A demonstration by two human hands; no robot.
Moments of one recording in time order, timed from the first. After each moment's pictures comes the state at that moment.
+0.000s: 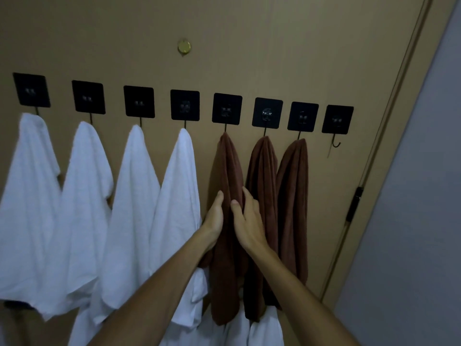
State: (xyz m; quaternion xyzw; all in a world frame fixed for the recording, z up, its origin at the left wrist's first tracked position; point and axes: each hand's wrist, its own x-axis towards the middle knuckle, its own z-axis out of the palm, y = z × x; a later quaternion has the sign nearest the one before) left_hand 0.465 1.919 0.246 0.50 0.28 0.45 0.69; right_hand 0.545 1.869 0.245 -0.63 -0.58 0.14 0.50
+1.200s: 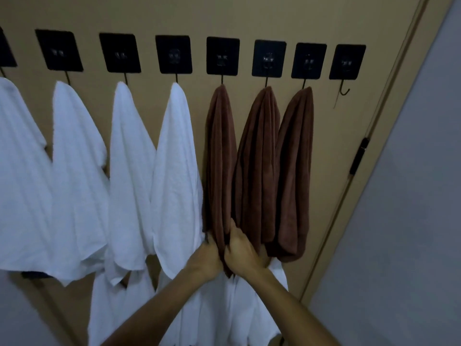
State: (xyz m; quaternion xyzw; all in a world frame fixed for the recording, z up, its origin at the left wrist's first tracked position) left_hand 0.412 1.885 0.083 0.83 0.47 0.14 0.26; right_hand 0.523 1.843 0.098 -0.70 -0.63 0.12 0.31
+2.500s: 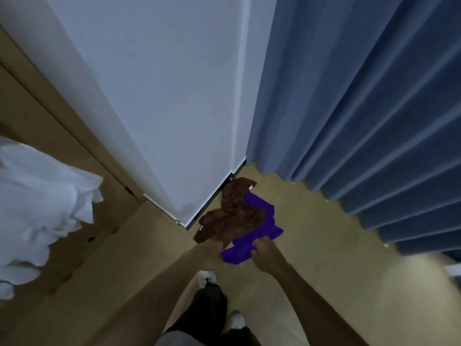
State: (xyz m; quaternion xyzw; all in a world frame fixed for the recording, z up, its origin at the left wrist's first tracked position) left_hand 0.614 1.298 -0.123 0.89 0.07 -0.39 0.24; right_hand 0.663 1.113 -0.168 -0.92 -0.12 0.35 0.15
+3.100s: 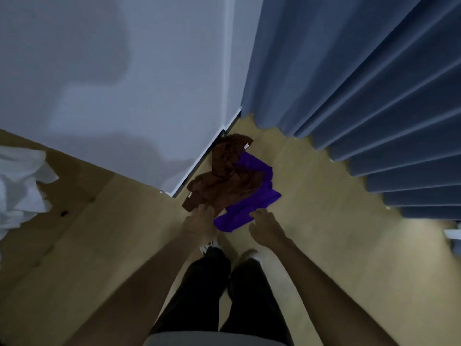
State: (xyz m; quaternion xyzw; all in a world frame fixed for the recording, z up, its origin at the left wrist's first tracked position) left_hand 0.742 1.313 -0.249 0.89 0.11 -0.39 0.20; right_hand 0.787 1.124 -0.273 -0.88 -0.10 0.44 0.14
